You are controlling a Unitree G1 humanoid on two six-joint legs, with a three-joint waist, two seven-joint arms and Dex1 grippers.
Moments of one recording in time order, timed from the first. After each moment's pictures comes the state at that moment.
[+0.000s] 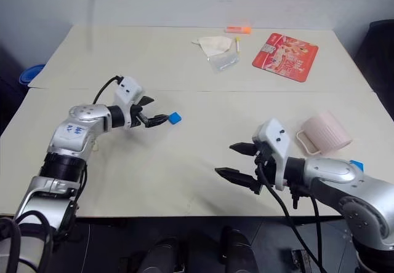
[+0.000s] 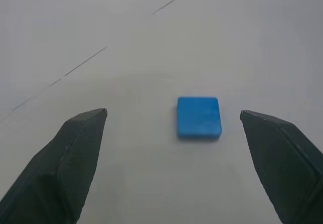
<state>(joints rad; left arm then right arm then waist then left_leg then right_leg) -0.87 0.52 -0.12 0.45 -0.18 0.45 -0.69 -0.24 -0.78 -0.16 -0.71 0.91 1.03 0.59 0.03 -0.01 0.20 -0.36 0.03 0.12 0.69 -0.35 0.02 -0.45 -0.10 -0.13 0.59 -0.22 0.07</state>
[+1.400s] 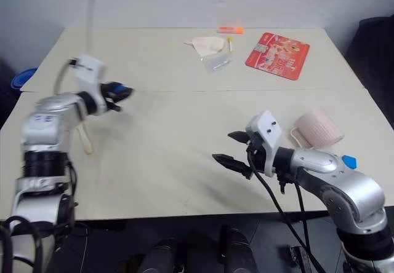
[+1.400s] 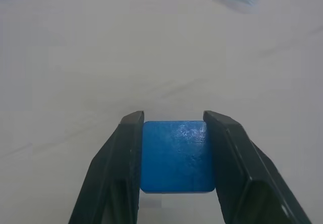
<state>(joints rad) -0.73 0.65 0.25 0.16 -0.13 0.76 -0.47 -0.35 -0.72 -0.02 -0.57 0.78 0.89 0.61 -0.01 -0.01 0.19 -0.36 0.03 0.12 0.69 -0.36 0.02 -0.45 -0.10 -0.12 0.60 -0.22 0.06</state>
